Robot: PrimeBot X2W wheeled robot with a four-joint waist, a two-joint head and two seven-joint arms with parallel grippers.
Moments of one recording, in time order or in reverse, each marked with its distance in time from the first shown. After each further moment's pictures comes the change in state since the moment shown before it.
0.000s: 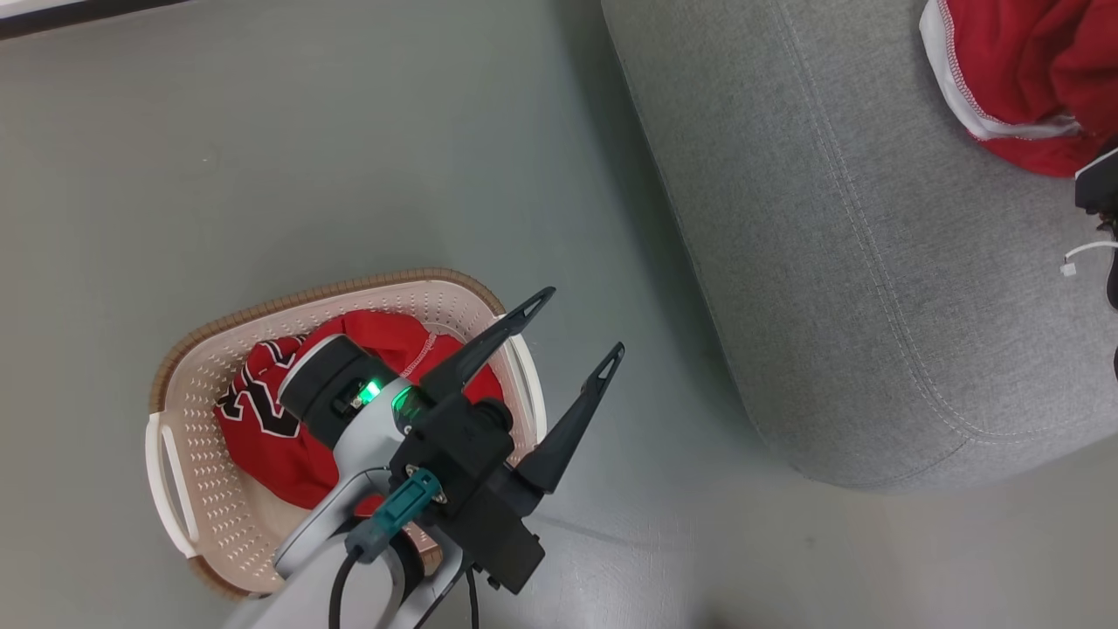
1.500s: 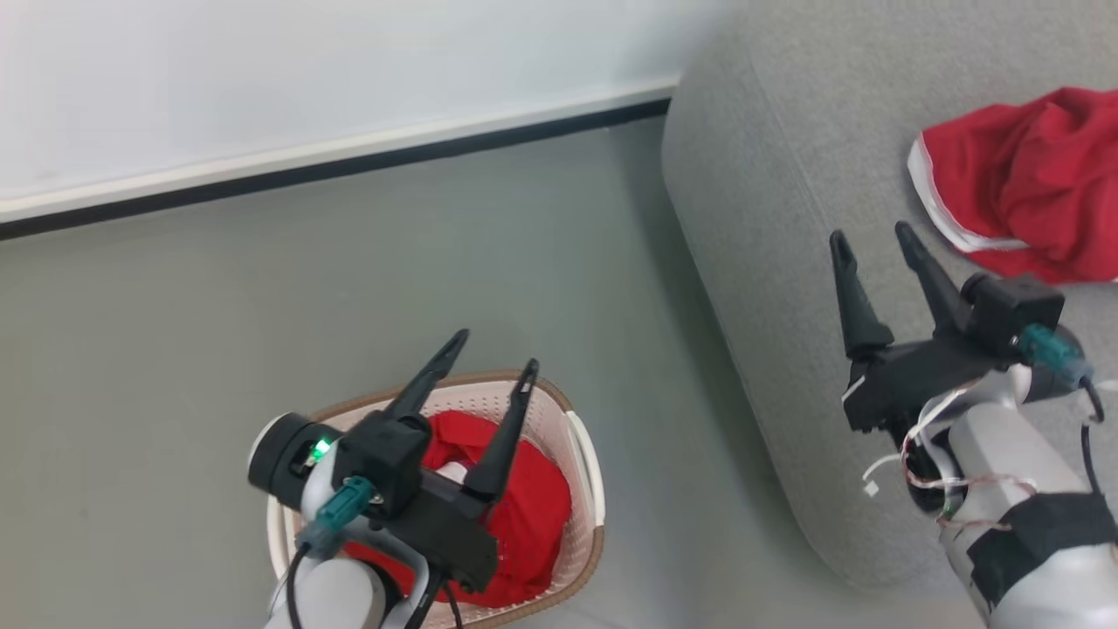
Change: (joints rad) left arm 0.100 -0.063 0.090 0.205 -0.091 0.087 -0.135; right arm 0.386 0.163 0.112 -0.312 -0.200 0.032 0.000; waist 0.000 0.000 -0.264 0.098
